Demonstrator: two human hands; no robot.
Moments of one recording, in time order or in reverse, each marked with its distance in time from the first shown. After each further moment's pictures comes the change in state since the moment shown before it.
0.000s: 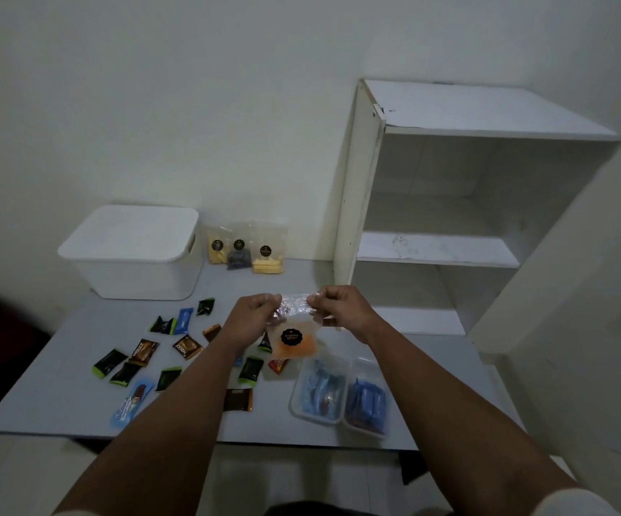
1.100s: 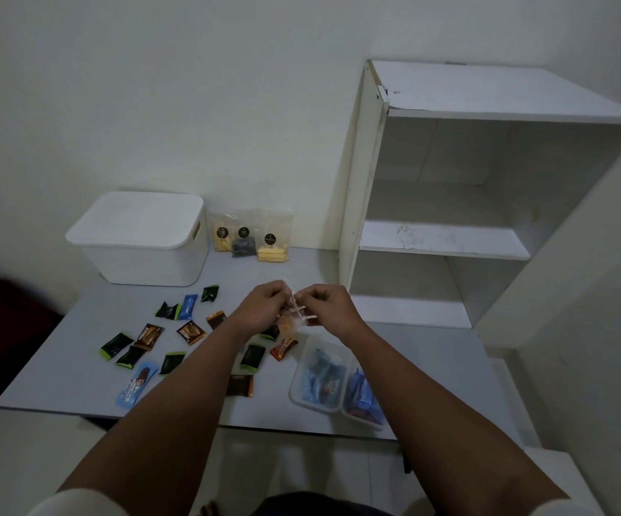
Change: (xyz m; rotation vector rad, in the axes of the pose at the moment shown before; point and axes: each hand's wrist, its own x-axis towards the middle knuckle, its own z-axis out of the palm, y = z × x) left_hand 0.003 0.007 0.019 0.094 -0.119 -0.018; right_hand -0.004 0.018 0.028 0.026 0.067 -0.054
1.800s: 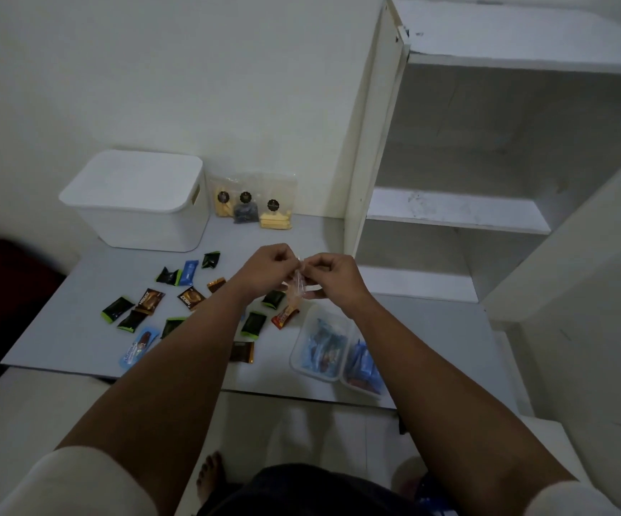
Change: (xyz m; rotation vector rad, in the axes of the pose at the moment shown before) left_hand 0.017 0.005 0.003 0.154 0.020 0.028; right_hand 0.006 0.004 -0.005 0.096 -0.012 0.035
